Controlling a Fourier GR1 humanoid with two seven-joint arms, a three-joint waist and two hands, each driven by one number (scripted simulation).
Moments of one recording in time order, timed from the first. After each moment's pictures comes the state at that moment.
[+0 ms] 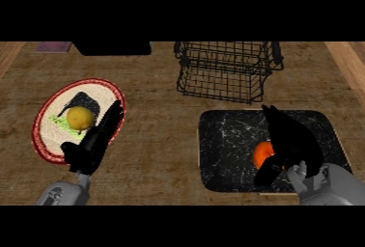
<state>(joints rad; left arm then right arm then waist) -0.13 0.27 -0.25 -1.33 0.22 0.06 -0.13 -0.44 -0.59 0.64 -1.78 0.35 0.15 1.25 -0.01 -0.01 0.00</state>
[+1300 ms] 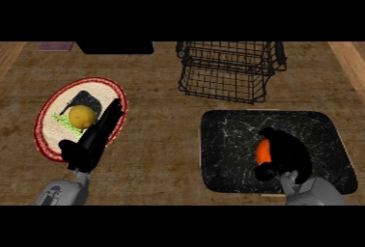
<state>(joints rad) -0.13 0.25 -0.20 -1.34 0.18 0.01 -0.11 -0.23 -0.42 0.52 -1.63 0.58 0.12 1.10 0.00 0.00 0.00</state>
